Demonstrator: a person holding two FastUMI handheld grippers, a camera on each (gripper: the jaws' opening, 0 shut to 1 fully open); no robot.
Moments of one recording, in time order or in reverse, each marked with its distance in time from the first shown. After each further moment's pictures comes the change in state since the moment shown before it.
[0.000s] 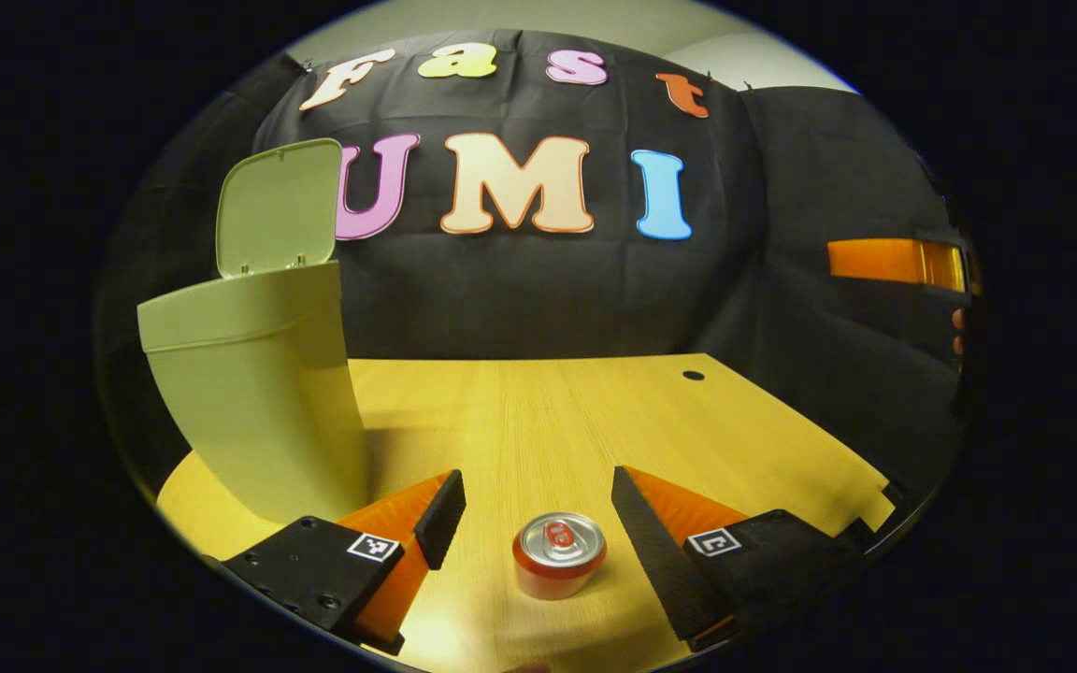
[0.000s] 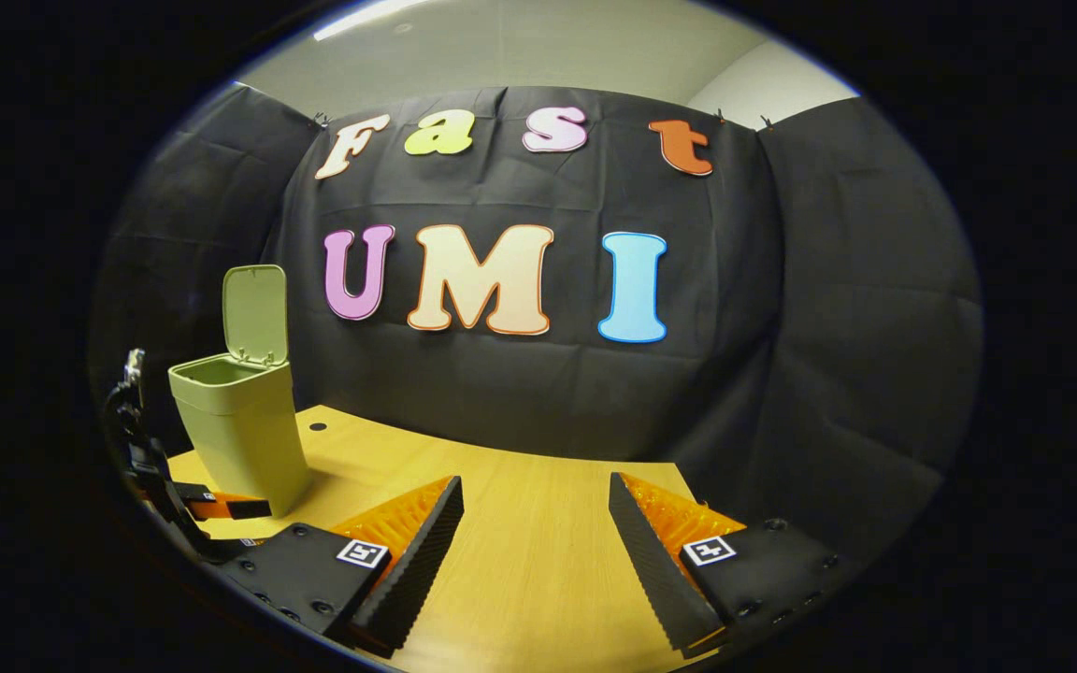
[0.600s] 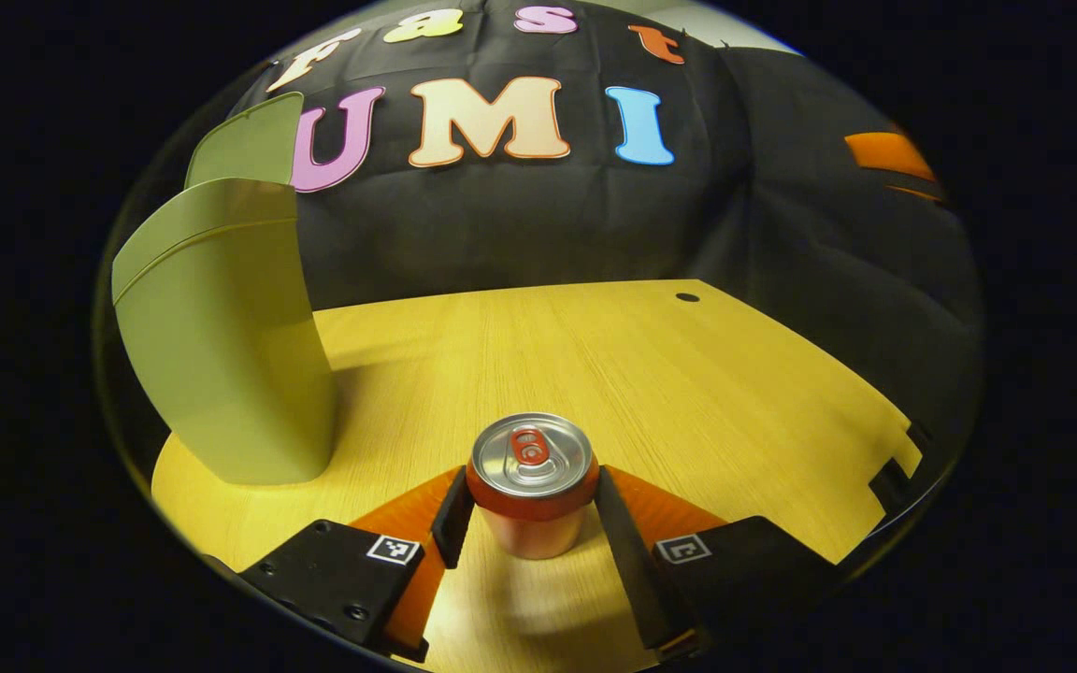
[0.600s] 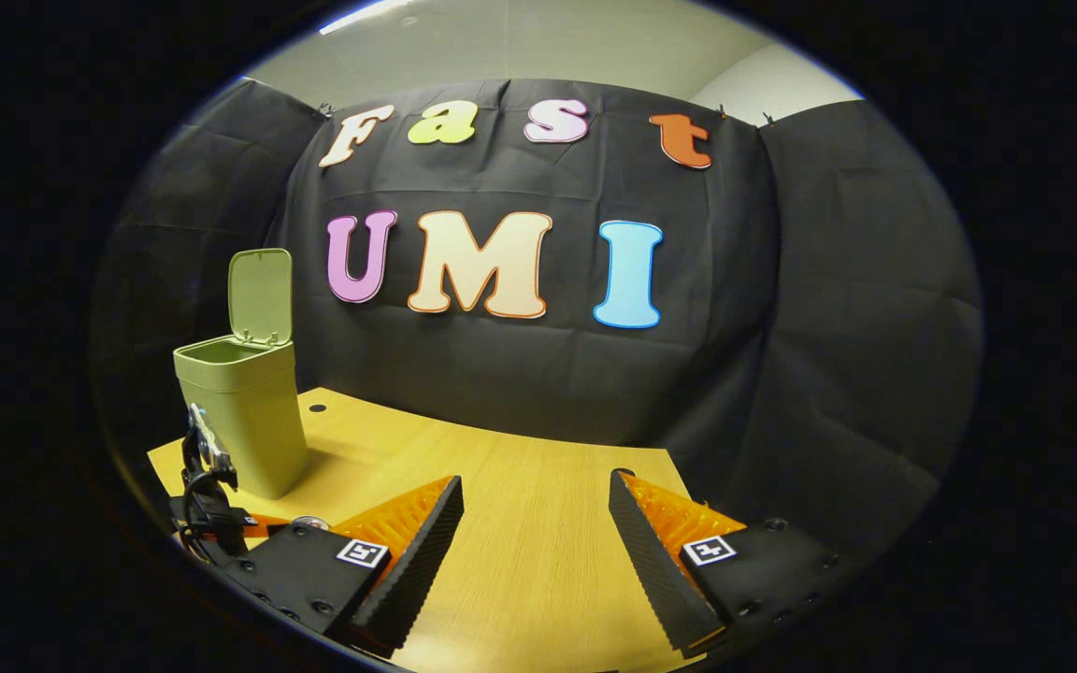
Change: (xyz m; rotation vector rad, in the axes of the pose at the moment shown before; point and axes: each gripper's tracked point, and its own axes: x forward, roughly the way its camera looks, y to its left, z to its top) left arm 0.018 -0.015 -0.066 0.054 0.162 -0.060; right arm -0.021 0.000 -0.013 -0.024 0.037 0.003
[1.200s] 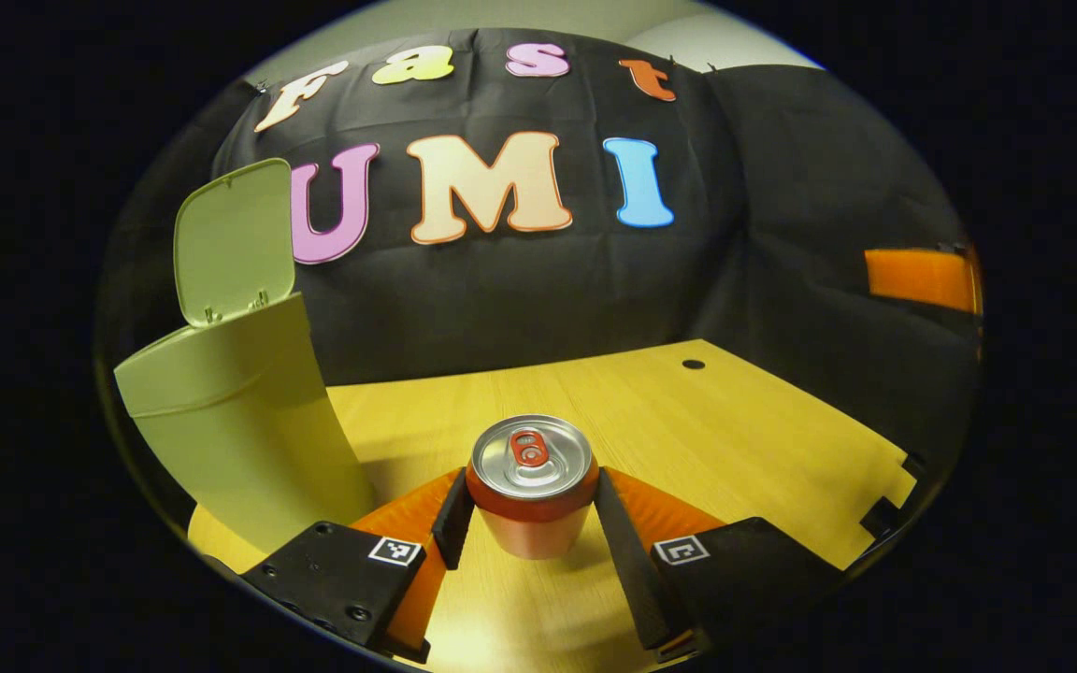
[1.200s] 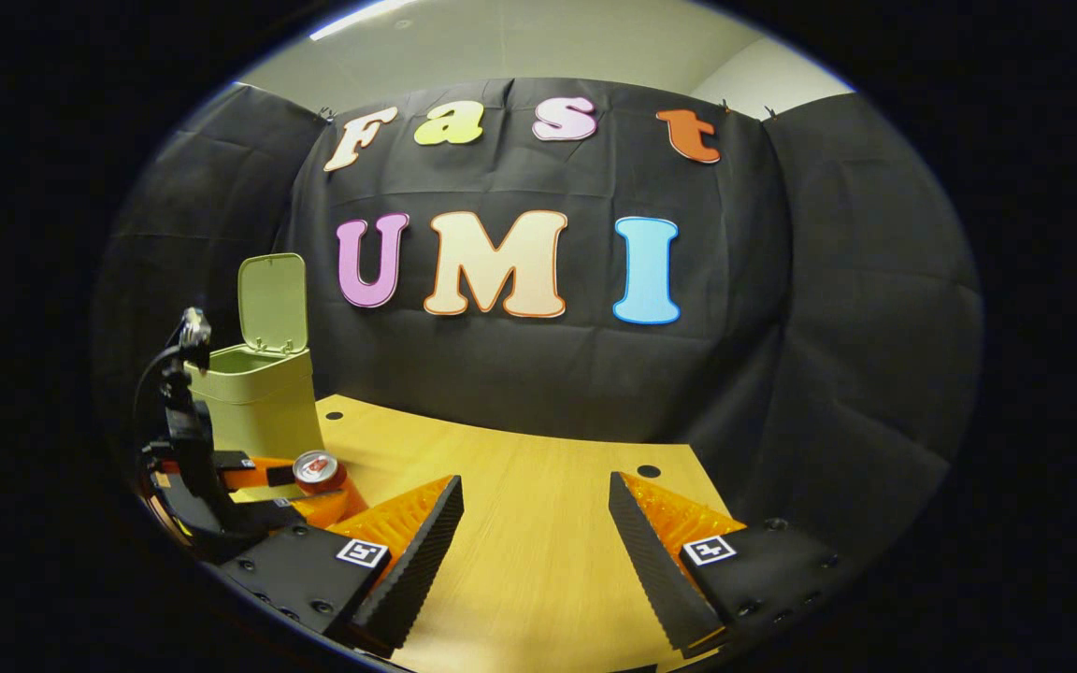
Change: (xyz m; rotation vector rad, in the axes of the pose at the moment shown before) left arm -0.016 0.036 0.119 0.061 -0.197 0.024; right arm 0.008 0.037 -0.002 0.047 0.004 0.033
